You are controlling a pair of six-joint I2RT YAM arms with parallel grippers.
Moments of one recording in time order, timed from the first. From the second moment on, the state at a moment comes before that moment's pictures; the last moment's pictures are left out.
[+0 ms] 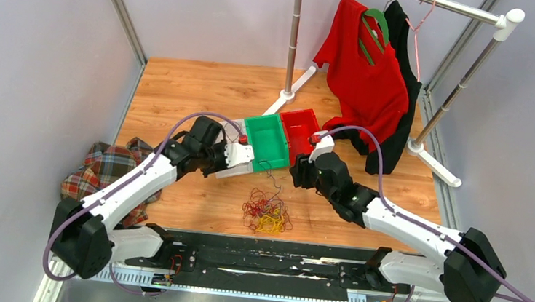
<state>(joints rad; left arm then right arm) -0.50 1.14 0.84 -0.58 0.12 0.80 0.84 1.14 0.63 0.05 0.26 0.32</state>
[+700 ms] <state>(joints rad) -0.50 1.54 1.07 -0.40 0.01 0.69 0.81 1.17 0.62 0.07 0.23 0.34</state>
